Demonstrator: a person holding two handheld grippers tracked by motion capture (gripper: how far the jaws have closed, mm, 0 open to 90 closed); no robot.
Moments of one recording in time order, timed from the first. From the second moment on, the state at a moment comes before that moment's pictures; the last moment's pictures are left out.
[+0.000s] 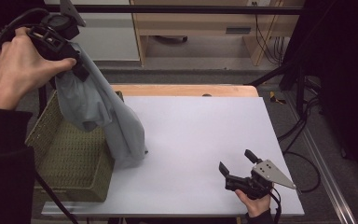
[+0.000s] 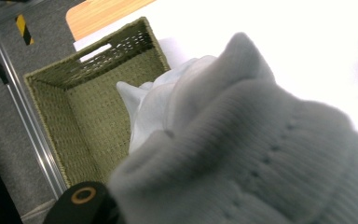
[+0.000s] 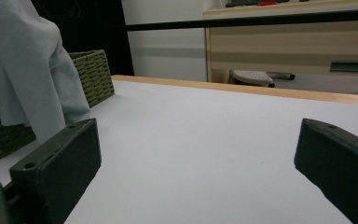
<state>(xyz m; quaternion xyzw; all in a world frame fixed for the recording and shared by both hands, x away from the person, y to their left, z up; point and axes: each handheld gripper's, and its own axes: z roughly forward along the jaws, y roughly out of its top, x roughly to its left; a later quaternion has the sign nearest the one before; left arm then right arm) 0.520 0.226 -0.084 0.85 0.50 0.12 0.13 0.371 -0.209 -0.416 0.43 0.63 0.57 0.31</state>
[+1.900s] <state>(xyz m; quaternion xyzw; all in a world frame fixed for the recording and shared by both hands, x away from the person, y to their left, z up) 0.501 0.076 -0.160 0.93 0.30 0.08 0.18 0.369 -0.211 -0.413 0.43 0.63 0.57 0.30</state>
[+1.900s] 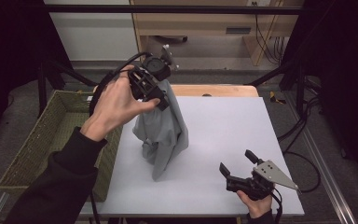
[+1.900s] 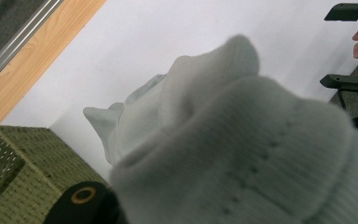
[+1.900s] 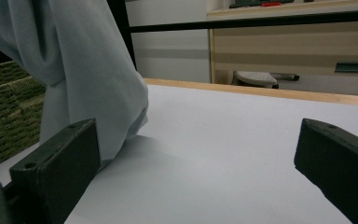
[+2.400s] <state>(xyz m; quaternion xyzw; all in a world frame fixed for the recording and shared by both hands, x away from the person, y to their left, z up) 0.514 0.055 -0.202 0.94 0.29 0.06 0.16 0.369 -0.209 -0.414 0.43 0.63 0.58 0.29</state>
